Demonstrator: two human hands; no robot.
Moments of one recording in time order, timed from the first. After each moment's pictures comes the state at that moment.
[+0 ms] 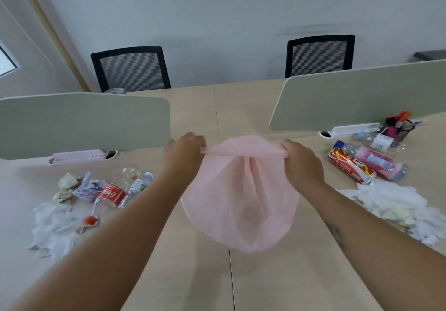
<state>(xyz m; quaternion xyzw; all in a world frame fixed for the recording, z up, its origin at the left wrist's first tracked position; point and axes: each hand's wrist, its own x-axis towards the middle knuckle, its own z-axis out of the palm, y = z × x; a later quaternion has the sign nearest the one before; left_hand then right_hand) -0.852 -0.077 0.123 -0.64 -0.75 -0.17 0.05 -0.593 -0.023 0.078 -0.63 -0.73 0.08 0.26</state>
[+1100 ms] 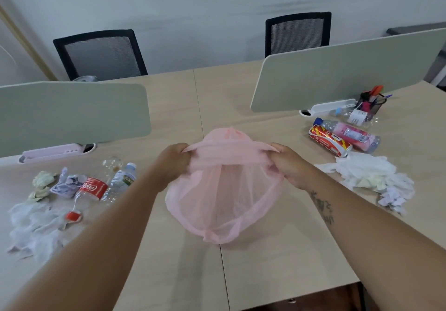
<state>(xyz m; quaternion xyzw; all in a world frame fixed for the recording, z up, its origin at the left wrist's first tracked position) -0.845 -0.097 0.092 -0.51 -0.71 -0.30 -0.37 -0.575 -0.041 0.051 -0.57 -0.53 0.55 0.30</state>
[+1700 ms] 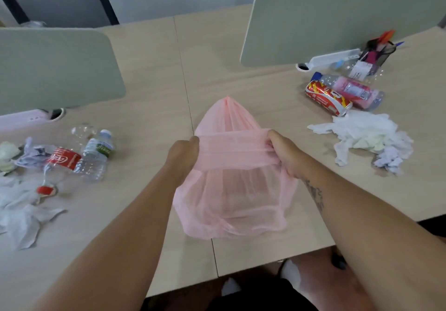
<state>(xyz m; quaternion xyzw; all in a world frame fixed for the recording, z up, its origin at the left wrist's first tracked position) -0.784 -0.099 0.008 -0.36 -0.79 -0.27 -0.42 -0.554 -0.056 -0.018 -0.69 -0.37 0.57 0.25</state>
